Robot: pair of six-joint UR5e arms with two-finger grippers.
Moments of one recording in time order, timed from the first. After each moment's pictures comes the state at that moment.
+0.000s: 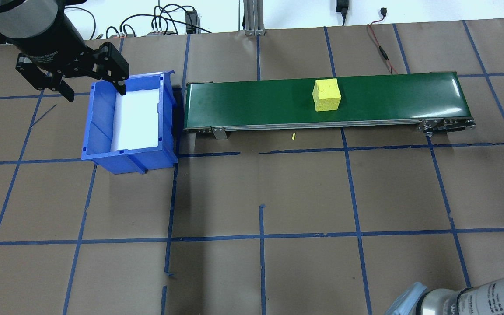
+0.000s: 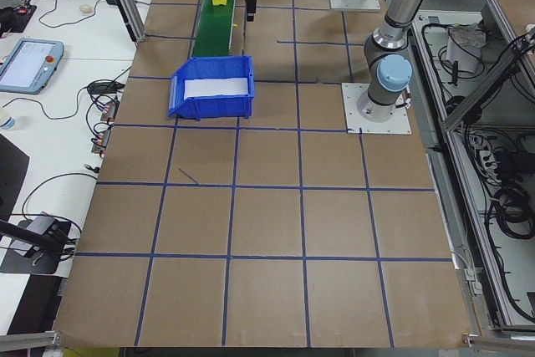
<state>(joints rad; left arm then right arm) -1.52 -1.56 -1.52 -1.58 1.59 -0.04 0.72 -1.25 1.73 -2.28 -1.53 -1.11</state>
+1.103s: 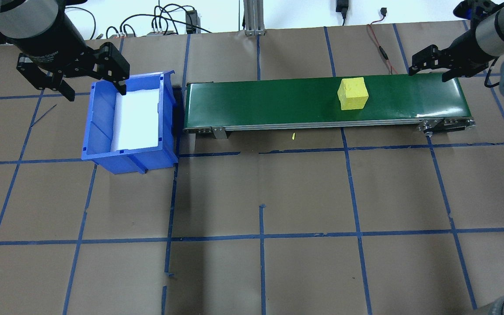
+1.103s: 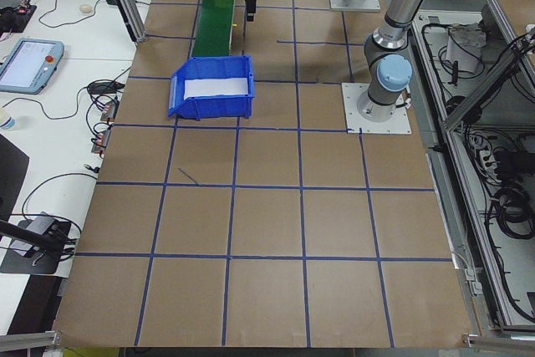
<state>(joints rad) -1.52 -1.56 -1.52 -1.58 1.59 -0.04 1.18 -1.28 1.71 -2.20 -1.24 -0.24</state>
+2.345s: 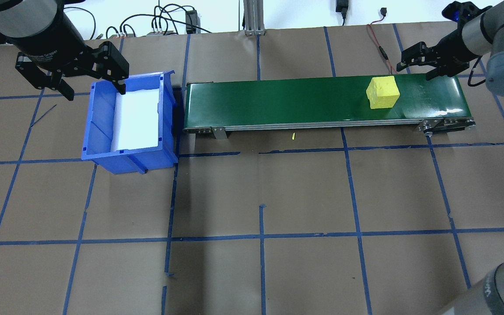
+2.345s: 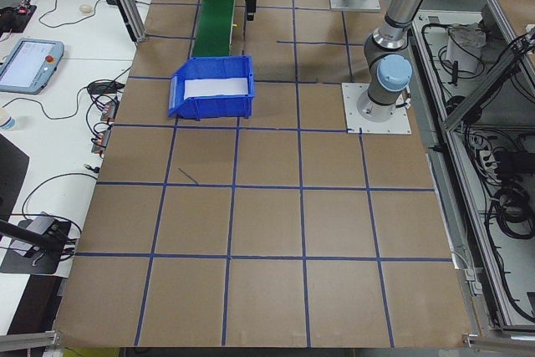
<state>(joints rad) -1.52 -1.55 -1.51 -1.60 1.59 -0.04 1.18 -1.17 1.64 -2.21 -1.17 -0.21</state>
